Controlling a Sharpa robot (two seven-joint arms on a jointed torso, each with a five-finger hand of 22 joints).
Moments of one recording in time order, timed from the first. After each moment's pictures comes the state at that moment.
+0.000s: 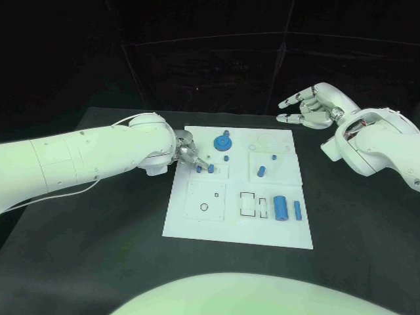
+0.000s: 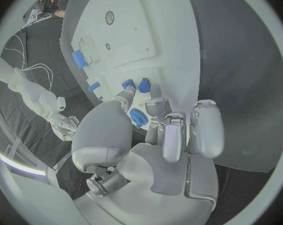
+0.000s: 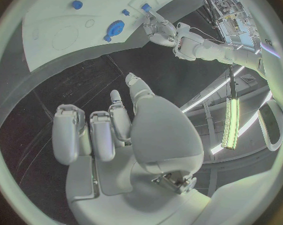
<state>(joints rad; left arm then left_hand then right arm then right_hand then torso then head) 1.25 -0.71 -0.12 1.37 -1.08 0.08 -0.55 0.96 -0.12 0.22 0.17 0.06 0.95 0.02 0.74 0.42 1.31 -0.04 1.10 0.88 1.47 -0.10 1.57 1.31 0.07 1.47 0.01 1.34 1.29 1.25 -0.80 -0.03 1.39 -1.02 -0.42 0.09 1.34 -0.04 0.02 0.04 0.33 0.96 0.15 0.07 0.07 1.41 0.07 1.31 1.31 1.47 -0.01 1.50 1.31 0.05 1.45 0.10 1.45 1.30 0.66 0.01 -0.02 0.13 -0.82</state>
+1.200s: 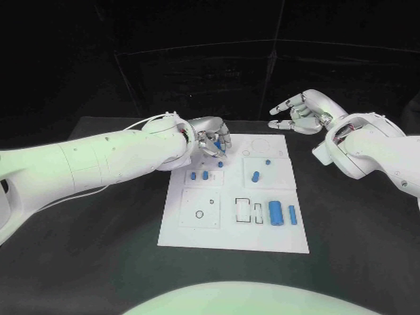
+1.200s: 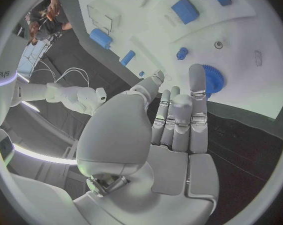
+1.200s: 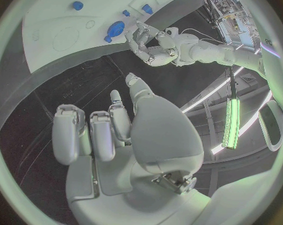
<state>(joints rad) 1.26 -0.55 -0.12 1.21 -1.22 -0.17 -0.01 1.37 -0.13 0.30 -0.03 0.08 0.86 0.15 0.37 0.10 0.89 0.09 0.49 0.18 1.33 0.01 1.16 0.93 0.17 1.24 0.11 0.64 0.59 1.25 -0.79 -0.03 1.39 -1.02 -0.42 0.09 1.34 -0.04 0.02 0.04 0.34 0.96 0.15 0.07 0.07 1.41 0.07 1.31 1.31 1.47 -0.01 1.50 1.31 0.05 1.45 0.10 1.45 1.30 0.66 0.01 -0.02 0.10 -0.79</state>
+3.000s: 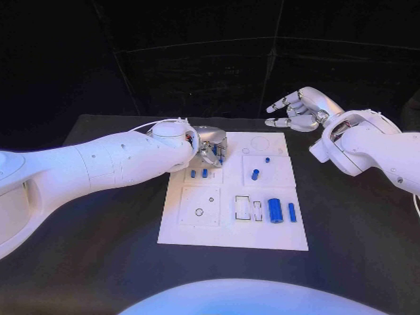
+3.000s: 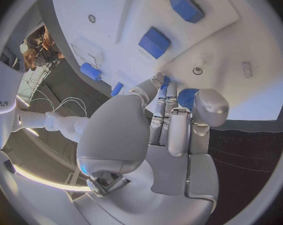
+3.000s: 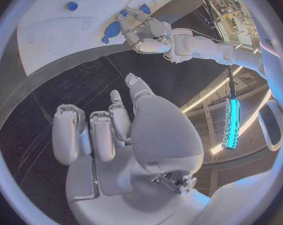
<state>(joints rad) 1.23 -0.48 -0.14 1.11 -1.43 -0.06 0.00 1.36 -0.07 0.42 -0.09 0.06 1.05 0.12 0.26 0.07 1.08 0.06 0.38 0.06 1.47 -0.01 1.41 1.20 0.12 1.42 0.08 1.08 1.05 1.25 -0.77 -0.03 1.38 -1.02 -0.41 0.09 1.34 -0.04 0.02 0.04 0.36 0.96 0.15 0.07 0.07 1.41 0.07 1.31 1.31 1.47 -0.01 1.50 1.31 0.05 1.45 0.10 1.45 1.30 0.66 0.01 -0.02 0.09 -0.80</state>
